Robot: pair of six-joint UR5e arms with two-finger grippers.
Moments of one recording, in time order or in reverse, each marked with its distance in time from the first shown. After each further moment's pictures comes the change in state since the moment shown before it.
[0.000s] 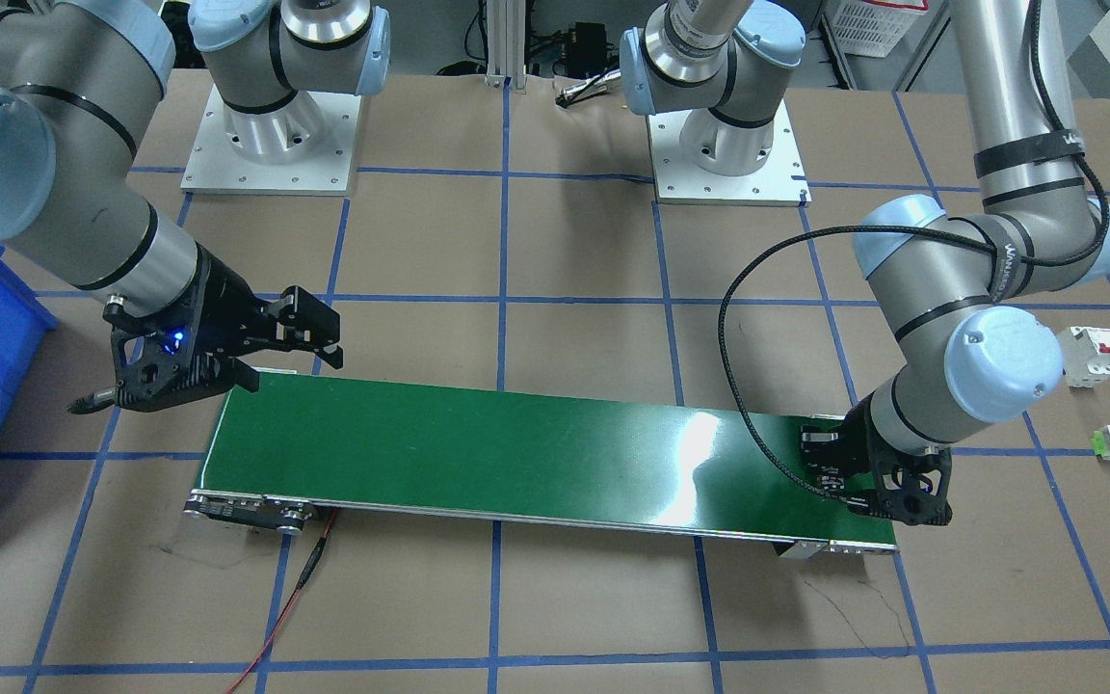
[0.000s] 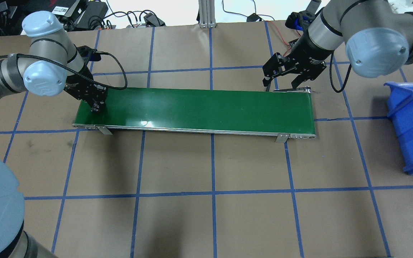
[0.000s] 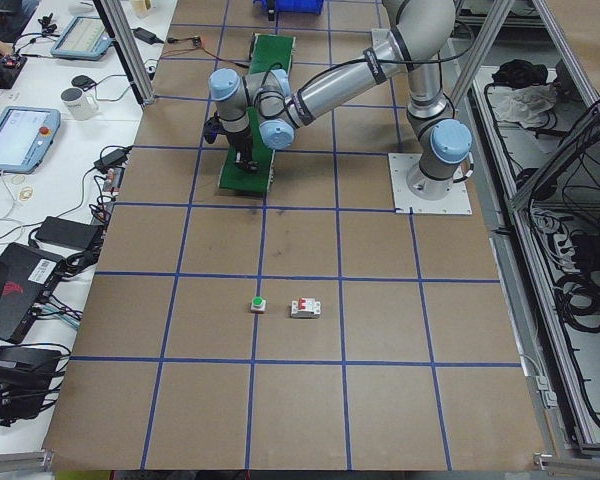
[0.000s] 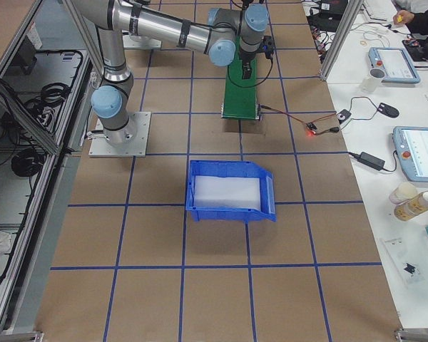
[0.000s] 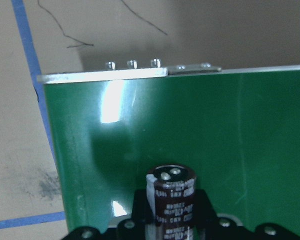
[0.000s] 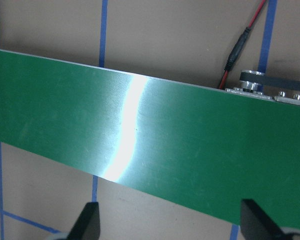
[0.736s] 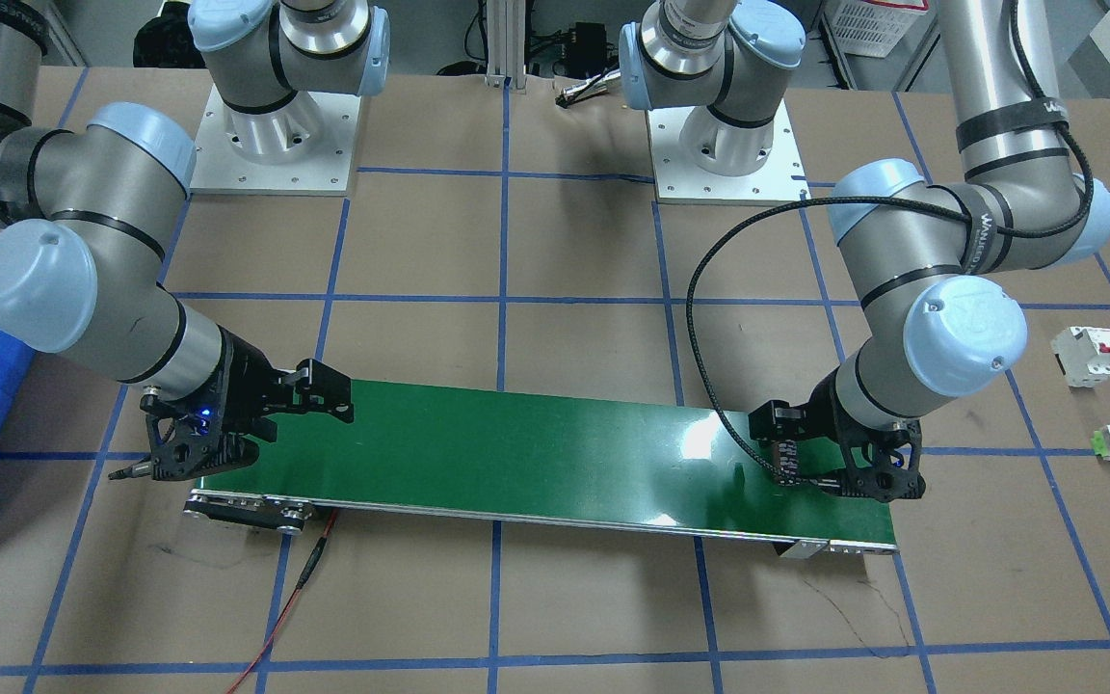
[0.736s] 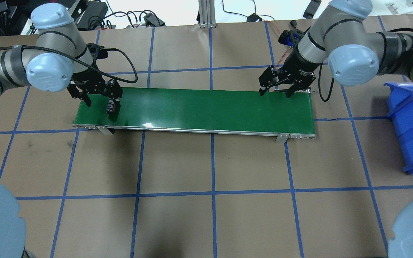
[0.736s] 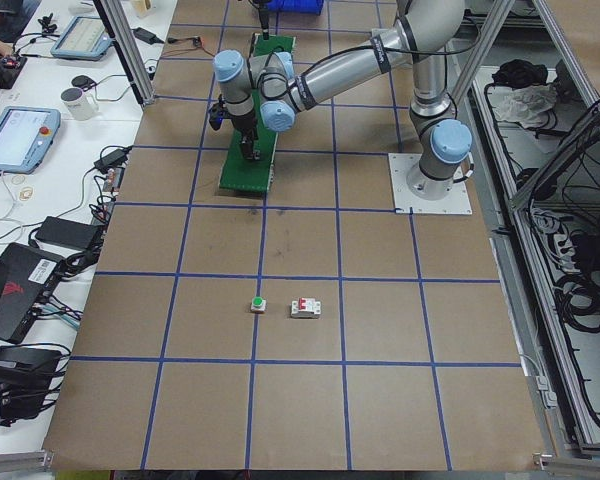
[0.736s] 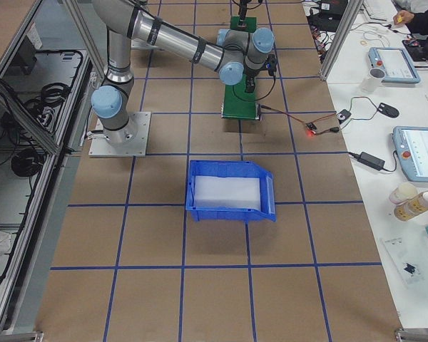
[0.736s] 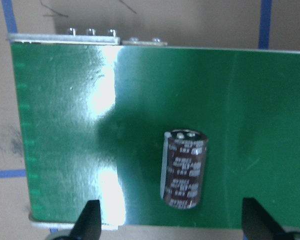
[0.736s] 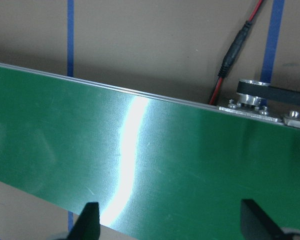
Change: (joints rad) left arm -0.064 0.051 0.011 -0.099 0.008 -0.162; right arm -0.002 0.125 0.027 -0.103 0.000 0.002
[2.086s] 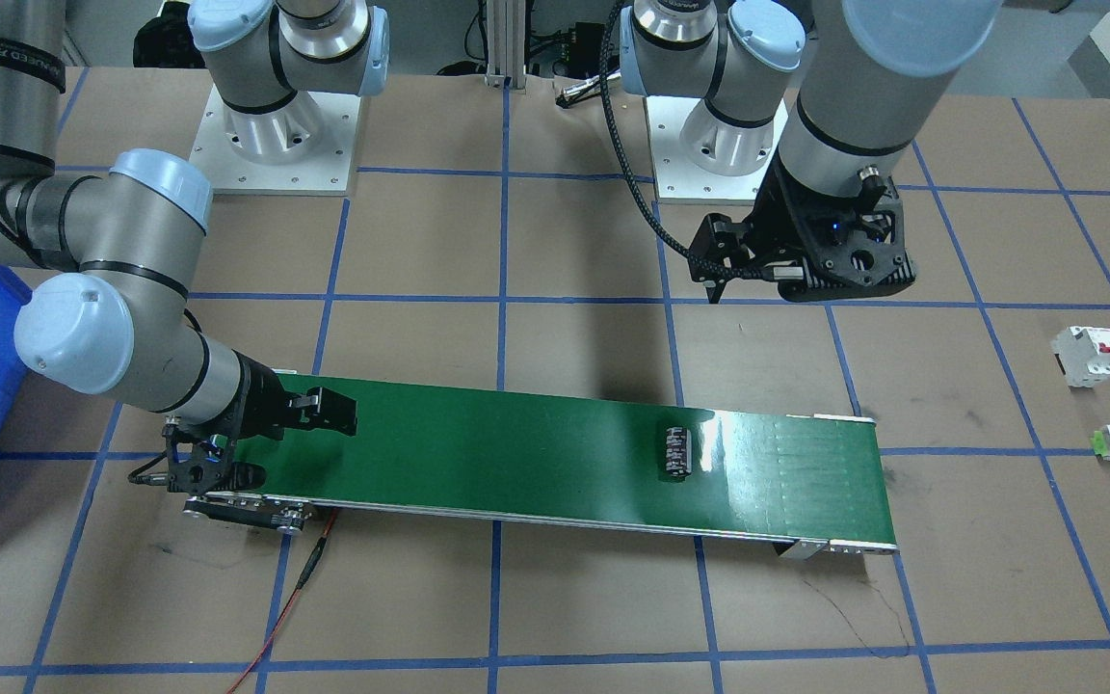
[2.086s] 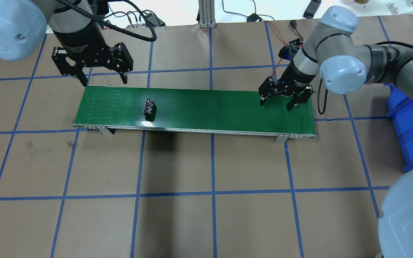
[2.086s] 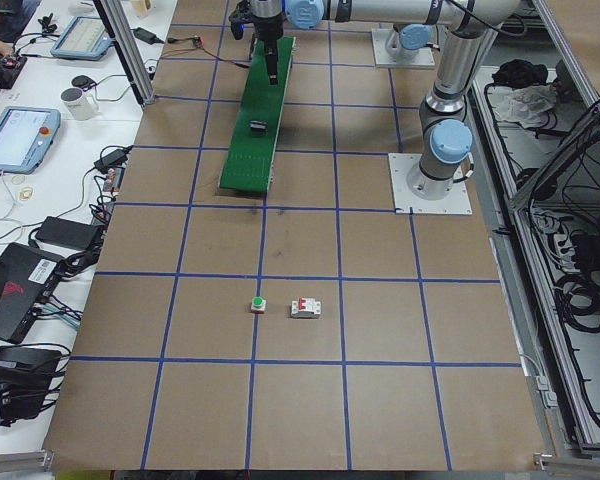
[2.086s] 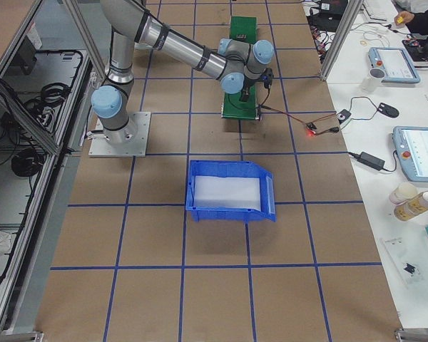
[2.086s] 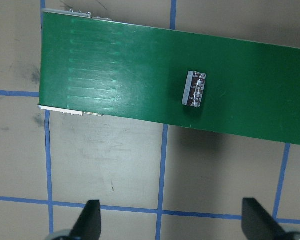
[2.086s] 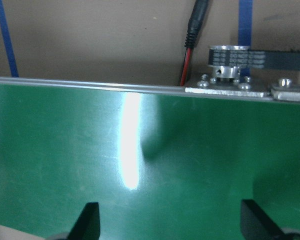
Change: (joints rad) left arm -0.188 0.260 0.189 -0.377 0.014 -0.296; right arm 0.002 0.059 0.032 -0.020 -0.044 0.133
